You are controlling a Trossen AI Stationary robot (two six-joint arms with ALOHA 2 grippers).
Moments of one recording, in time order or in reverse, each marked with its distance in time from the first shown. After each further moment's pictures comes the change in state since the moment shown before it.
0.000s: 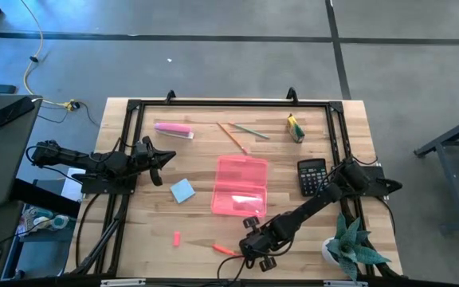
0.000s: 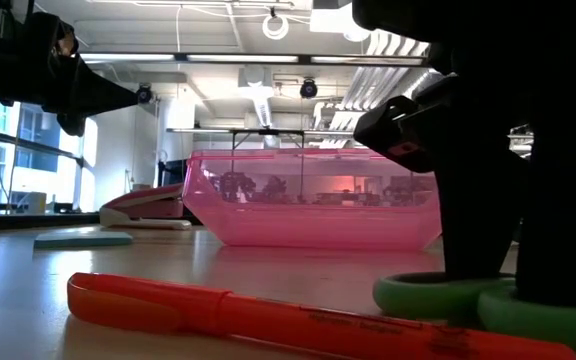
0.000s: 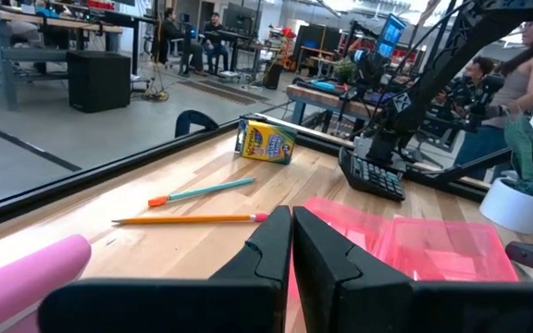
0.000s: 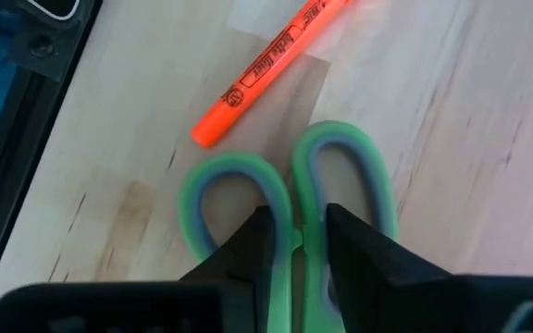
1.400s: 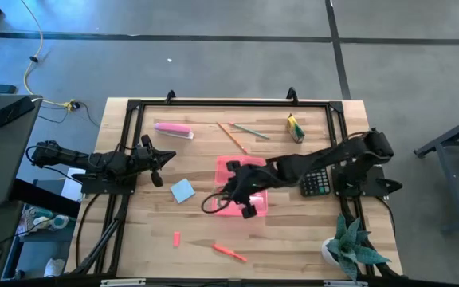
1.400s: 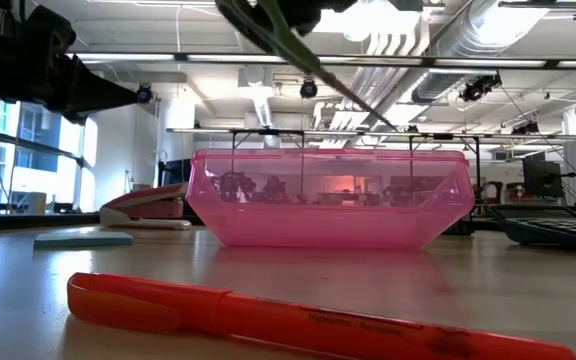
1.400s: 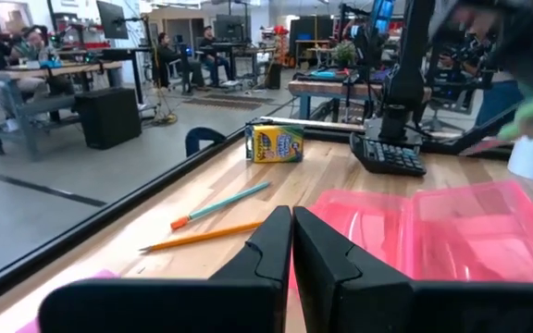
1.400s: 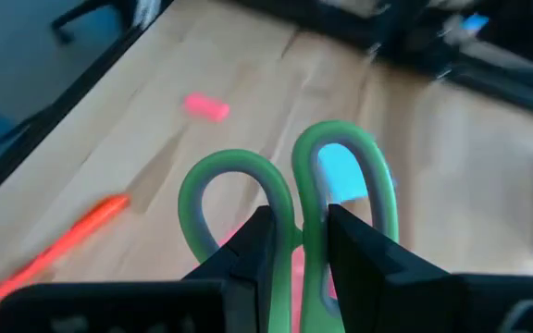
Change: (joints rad) left arm 0.000 0.000 0.000 0.007 0.008 0.221; right arm -0.368 -0.353 -0.003 0.170 -0.029 -0.430
